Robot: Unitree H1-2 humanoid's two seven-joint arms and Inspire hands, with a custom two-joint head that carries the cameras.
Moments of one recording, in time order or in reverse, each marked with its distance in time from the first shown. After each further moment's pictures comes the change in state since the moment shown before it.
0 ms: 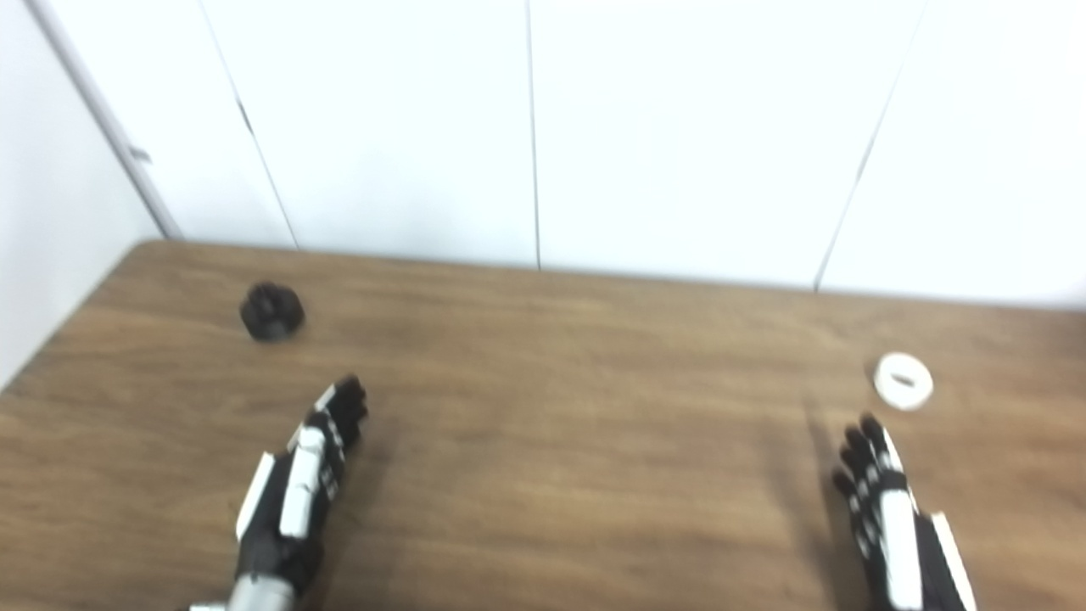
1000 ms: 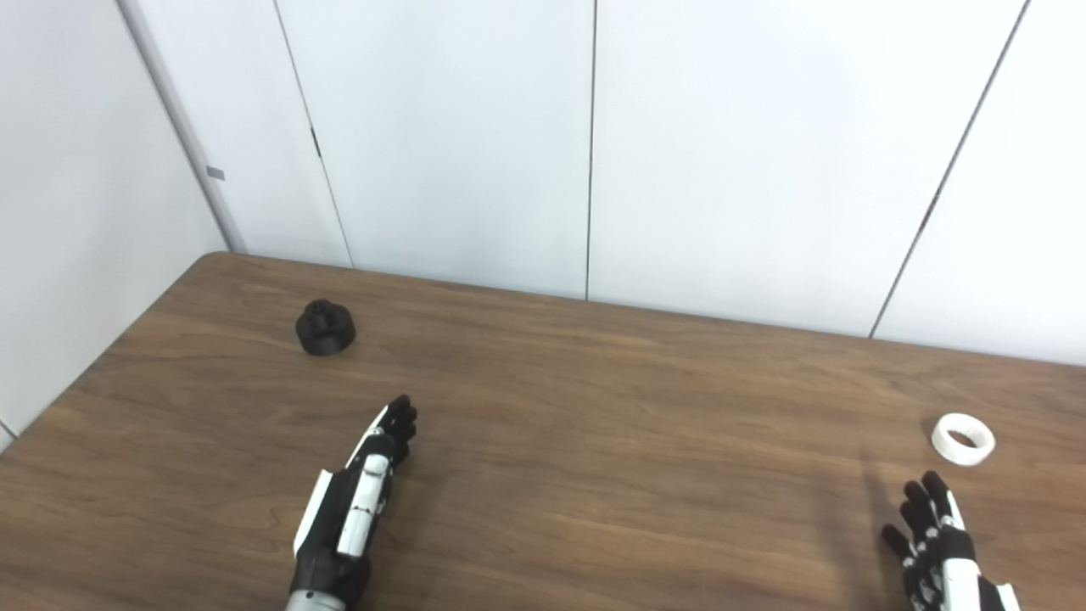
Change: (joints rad) left arm -0.003 -0.007 -0.051 0.037 0.094 -0.056 0.058; right arm -0.005 -0.017 -0.006 0.005 0.005 0.012 0.000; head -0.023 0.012
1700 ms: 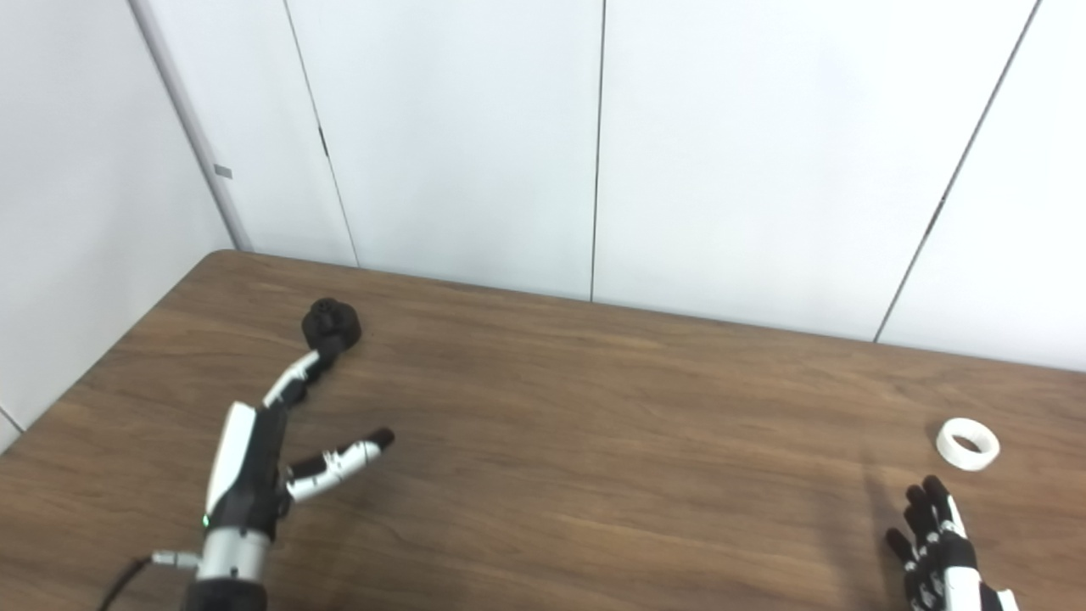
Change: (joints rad) left arm -0.119 0.135 0.109 -0.186 0.497 0.265 0.080; right arm 0.005 -0.008 0.004 0.033 0.011 -0.053 0.012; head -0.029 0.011
